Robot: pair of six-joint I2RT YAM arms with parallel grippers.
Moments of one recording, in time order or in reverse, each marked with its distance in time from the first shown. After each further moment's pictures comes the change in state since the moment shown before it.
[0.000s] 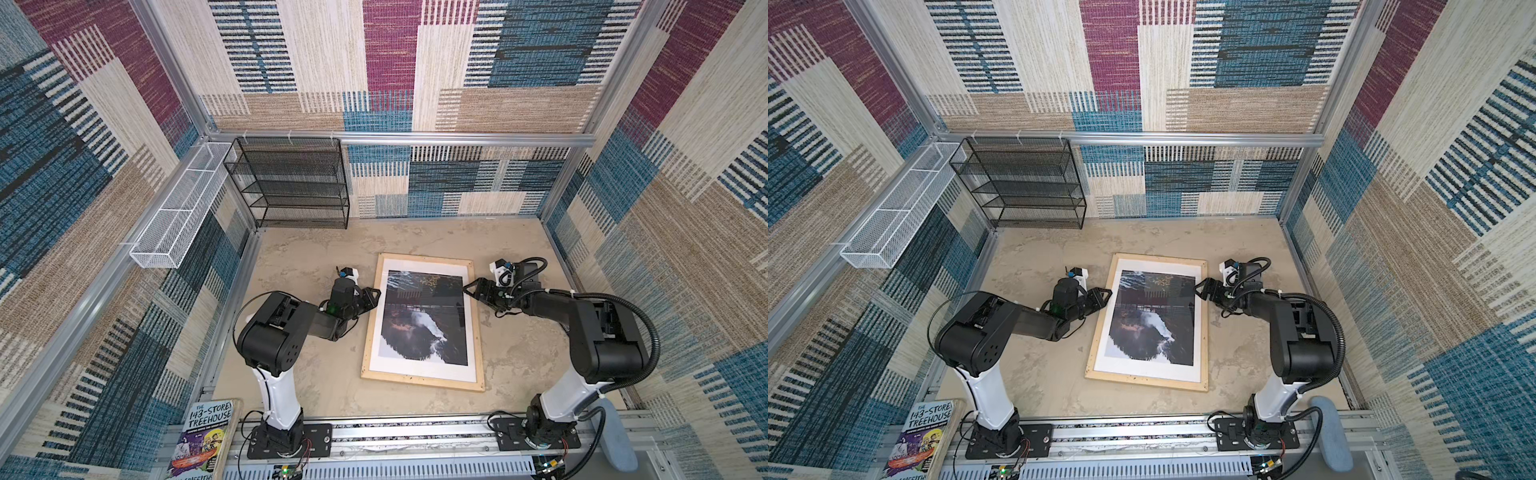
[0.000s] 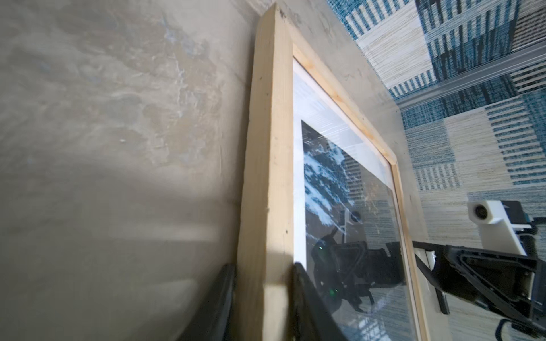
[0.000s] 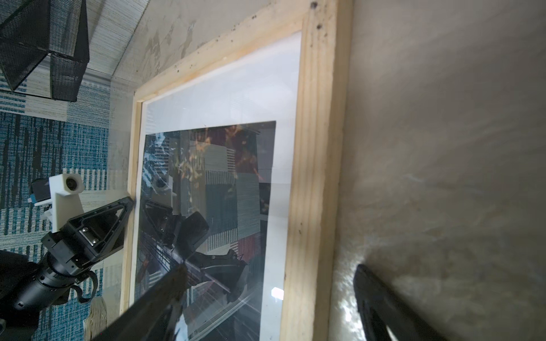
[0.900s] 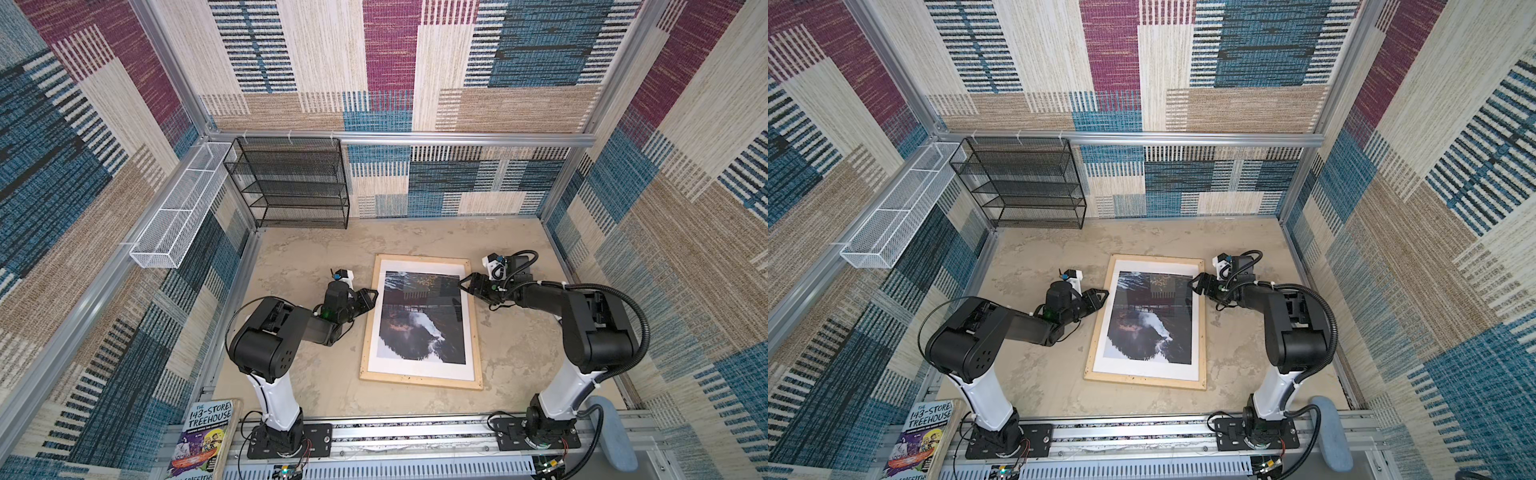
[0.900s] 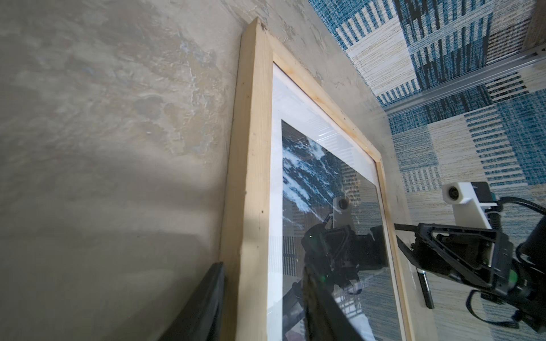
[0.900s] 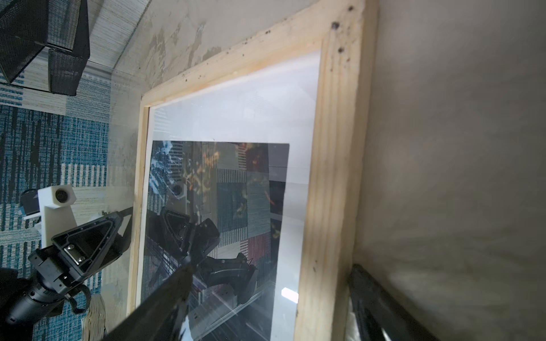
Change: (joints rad) left arm 0.020 -0.072 -0.070 0.008 0.027 -0.021; right arm 0.055 0.092 0.108 -0.013 0.011 0.008
